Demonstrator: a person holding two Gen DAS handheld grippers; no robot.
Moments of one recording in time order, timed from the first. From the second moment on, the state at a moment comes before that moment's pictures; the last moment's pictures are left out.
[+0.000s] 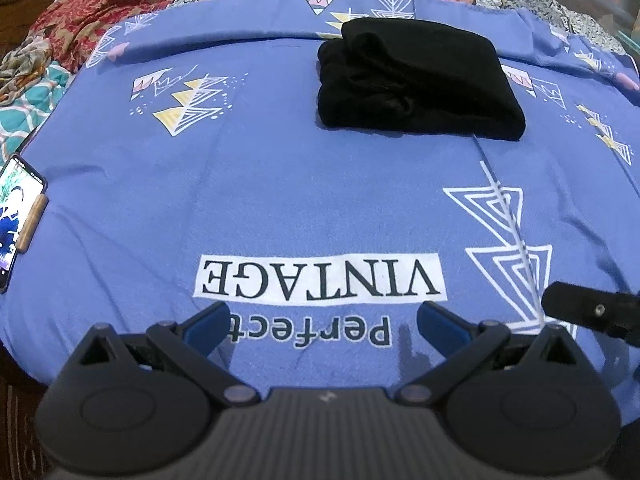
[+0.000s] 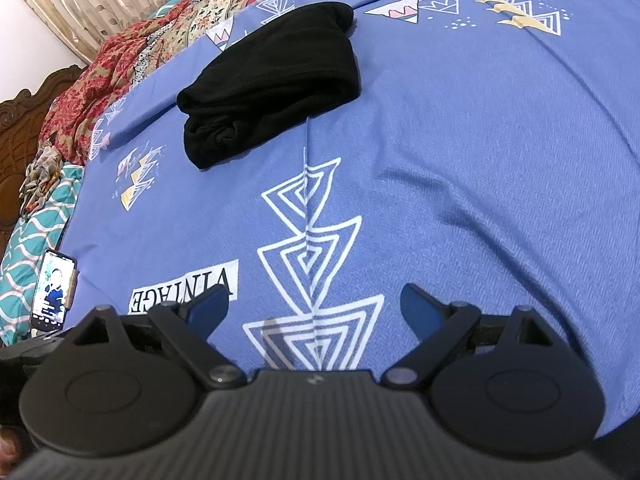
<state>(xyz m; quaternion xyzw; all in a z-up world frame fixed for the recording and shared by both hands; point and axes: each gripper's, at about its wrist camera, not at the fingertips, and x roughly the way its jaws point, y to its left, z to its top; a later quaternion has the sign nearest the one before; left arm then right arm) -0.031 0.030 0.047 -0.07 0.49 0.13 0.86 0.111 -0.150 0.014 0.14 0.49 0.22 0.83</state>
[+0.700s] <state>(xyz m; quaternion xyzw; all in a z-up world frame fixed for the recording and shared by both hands) -0.035 0.020 0.060 -0.05 0.47 0.14 0.87 0.106 -0.147 0.013 0.14 0.49 0.22 0.83</state>
